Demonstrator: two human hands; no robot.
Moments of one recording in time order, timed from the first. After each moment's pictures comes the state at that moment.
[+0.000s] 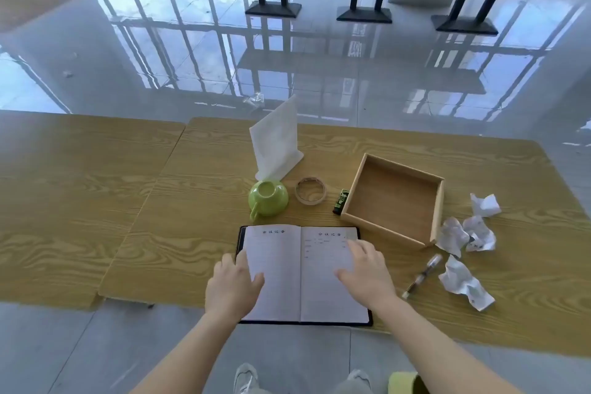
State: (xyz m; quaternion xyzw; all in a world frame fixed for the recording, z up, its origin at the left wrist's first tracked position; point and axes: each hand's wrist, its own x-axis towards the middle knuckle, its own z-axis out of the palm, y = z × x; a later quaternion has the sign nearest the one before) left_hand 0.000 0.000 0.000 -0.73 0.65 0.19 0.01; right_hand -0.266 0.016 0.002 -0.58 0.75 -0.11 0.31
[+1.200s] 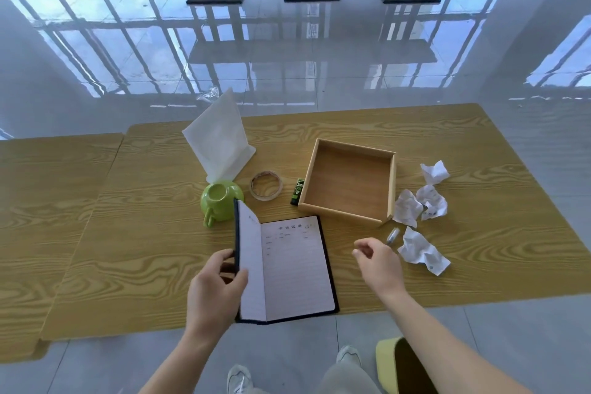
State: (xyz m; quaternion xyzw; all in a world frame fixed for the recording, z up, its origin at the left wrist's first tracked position) left_hand -0.052 0.015 0.048 -0.66 0.60 0.35 -0.27; right_hand -0.347 0.049 -0.007 -0.39 0.81 -0.29 0.32
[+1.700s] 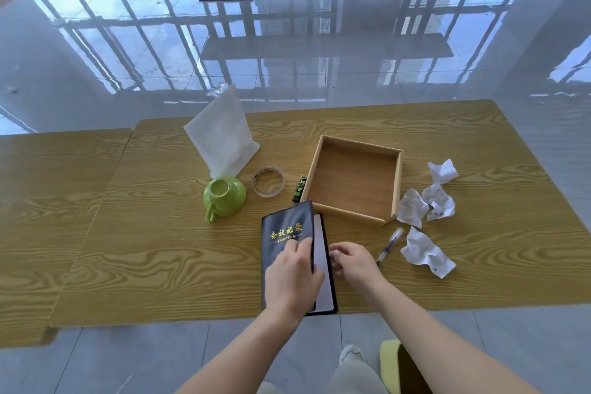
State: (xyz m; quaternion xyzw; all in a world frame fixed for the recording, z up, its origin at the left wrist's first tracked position) left_hand -0.177 0.023 0.031 -0.61 0.76 0.22 -0.09; right_hand -0.329 0.026 -0.021 -0.36 0.74 -0.26 0.50
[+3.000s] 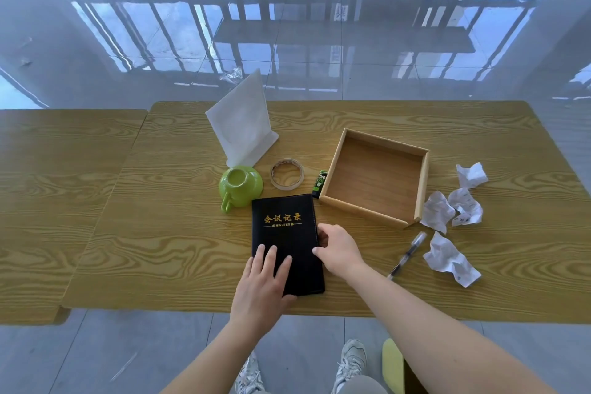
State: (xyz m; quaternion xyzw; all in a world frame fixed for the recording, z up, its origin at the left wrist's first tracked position) left_hand -0.072 0.017 -0.044 -0.51 0.85 0.10 0.09; right_hand -0.273 -0.025 -0.028 -0.52 0.73 -0.16 0.41
